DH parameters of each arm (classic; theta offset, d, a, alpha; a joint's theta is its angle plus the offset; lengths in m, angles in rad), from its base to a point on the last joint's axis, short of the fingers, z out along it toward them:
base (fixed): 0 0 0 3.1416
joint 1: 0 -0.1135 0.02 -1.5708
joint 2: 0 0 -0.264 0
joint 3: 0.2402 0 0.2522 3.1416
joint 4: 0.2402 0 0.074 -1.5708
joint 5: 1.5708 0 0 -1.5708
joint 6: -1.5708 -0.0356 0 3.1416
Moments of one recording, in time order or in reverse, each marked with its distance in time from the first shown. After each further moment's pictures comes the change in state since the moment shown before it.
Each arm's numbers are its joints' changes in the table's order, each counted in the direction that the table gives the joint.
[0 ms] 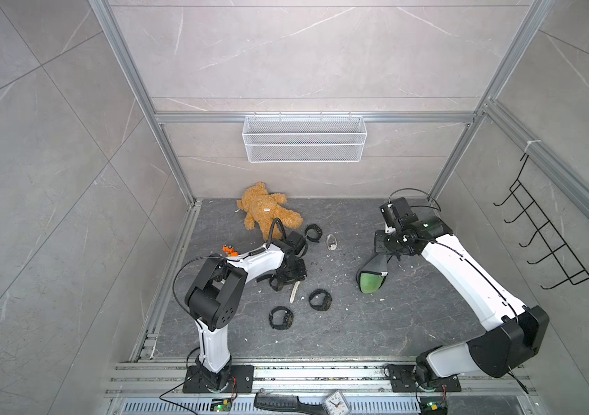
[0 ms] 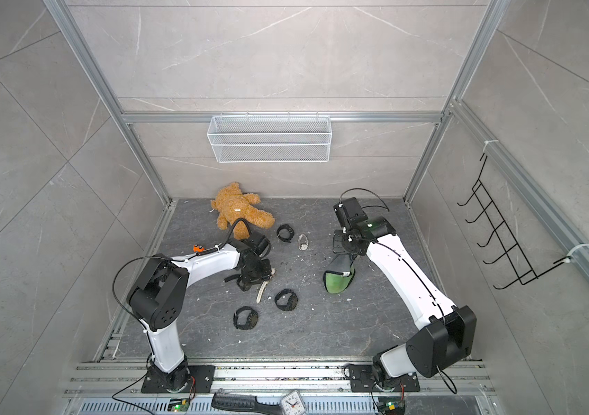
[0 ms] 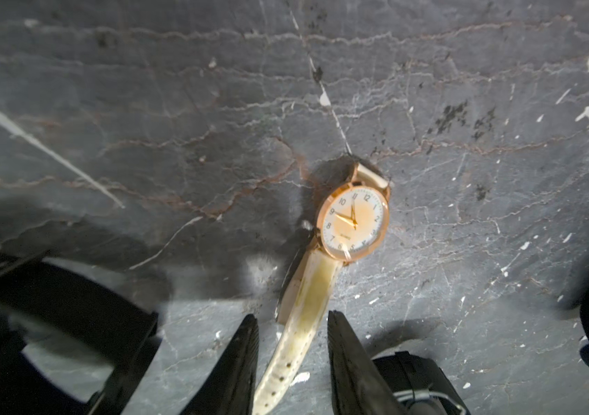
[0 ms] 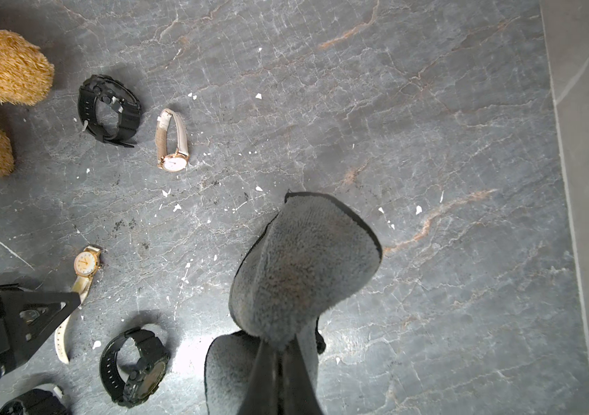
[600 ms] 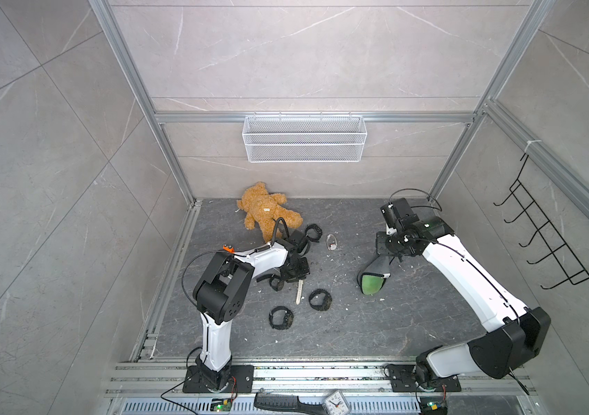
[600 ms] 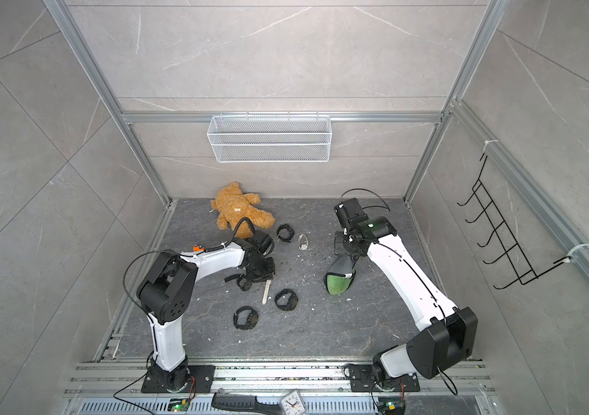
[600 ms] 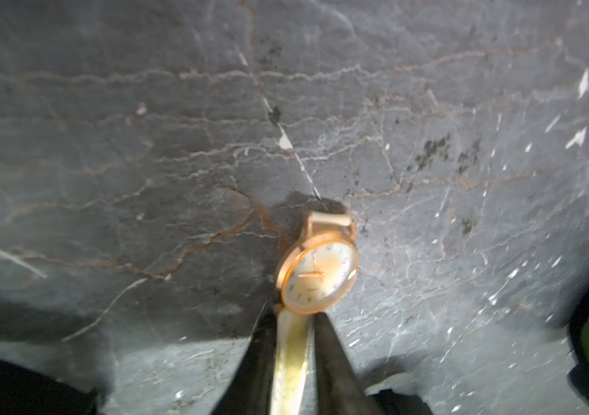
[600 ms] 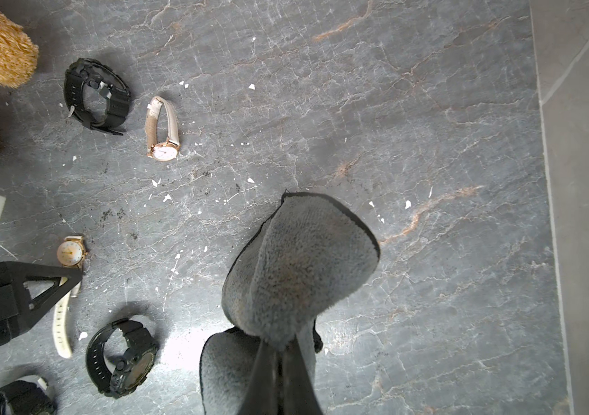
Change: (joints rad) left arm 0.000 -0.066 0.045 -0.032 0.031 -0.008; right arm 0.000 0.004 0.003 0.028 0.015 0.023
